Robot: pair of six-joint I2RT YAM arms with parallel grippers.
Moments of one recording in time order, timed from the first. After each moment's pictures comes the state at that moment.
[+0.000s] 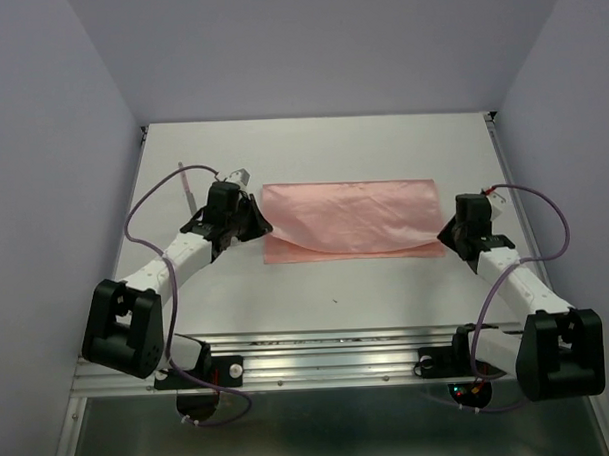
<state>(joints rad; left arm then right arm) -0.35 1.35 0.81 -0.16 0.19 -0.56 0.03 1.12 0.60 -0.26 0.28 0.65</state>
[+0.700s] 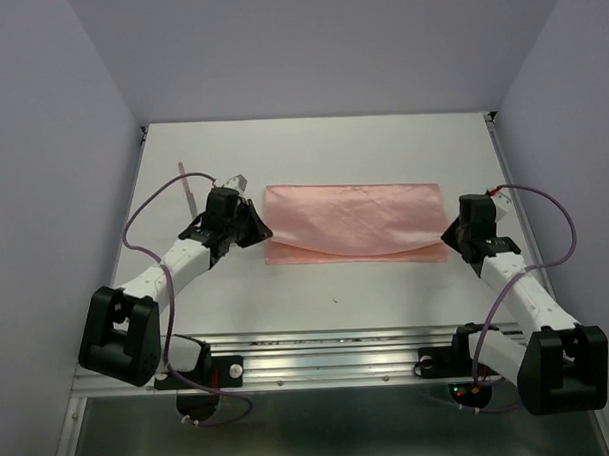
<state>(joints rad) -0.35 1.33 0.73 -0.15 0.20 -0.62 0.03 1.06 0.61 -0.33 0.31 0.65</state>
